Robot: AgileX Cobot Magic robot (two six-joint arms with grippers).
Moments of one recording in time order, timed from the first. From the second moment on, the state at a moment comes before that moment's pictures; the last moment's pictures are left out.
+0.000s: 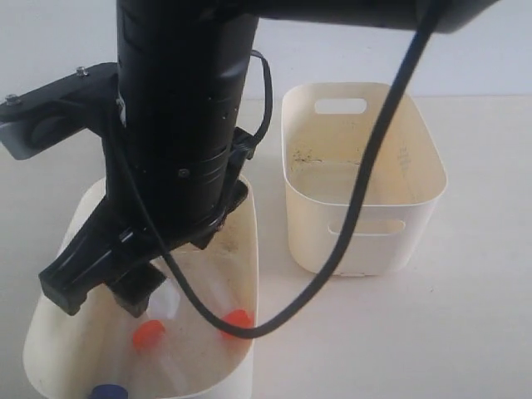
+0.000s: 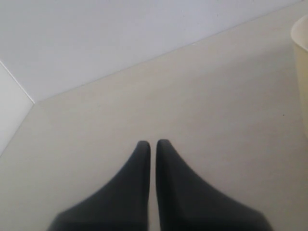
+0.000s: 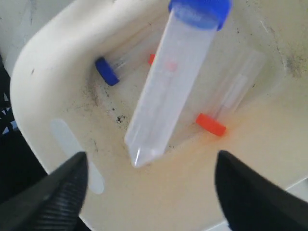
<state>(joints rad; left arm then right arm) -0.08 0.00 0.00 0.39 0.34 -0.03 0.94 1.79 -1.62 0.10 1.22 -0.01</state>
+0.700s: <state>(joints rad) -0.08 0.00 0.00 0.39 0.34 -0.03 0.94 1.79 -1.62 -0.34 1.22 0.28</state>
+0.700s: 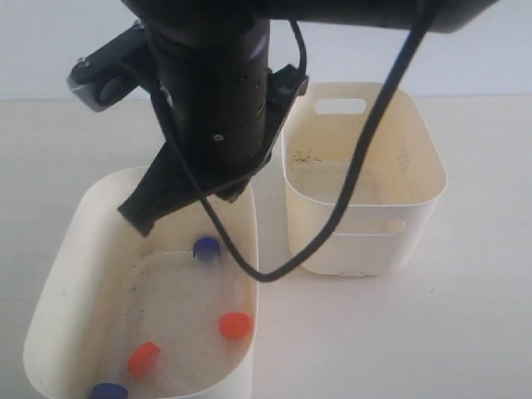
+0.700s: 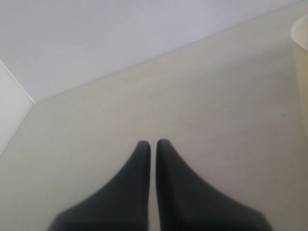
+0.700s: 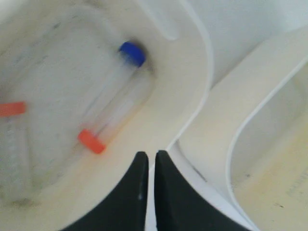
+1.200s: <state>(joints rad) -0.08 0.00 0.00 0.39 0.34 -0.03 0.94 1.79 -1.62 -0.45 1.10 0.39</state>
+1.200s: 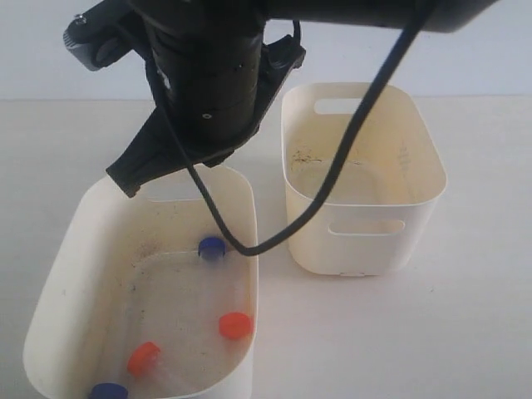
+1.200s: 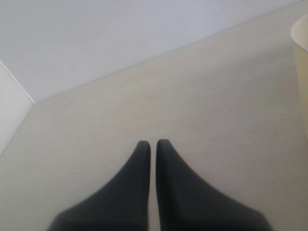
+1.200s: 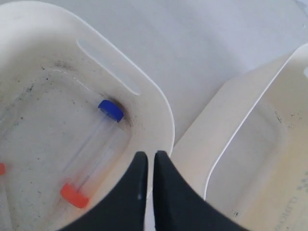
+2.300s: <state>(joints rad) -0.08 0.00 0.00 0.39 0.34 -0.03 0.94 1.45 -1.31 -0.65 0.60 0.39</state>
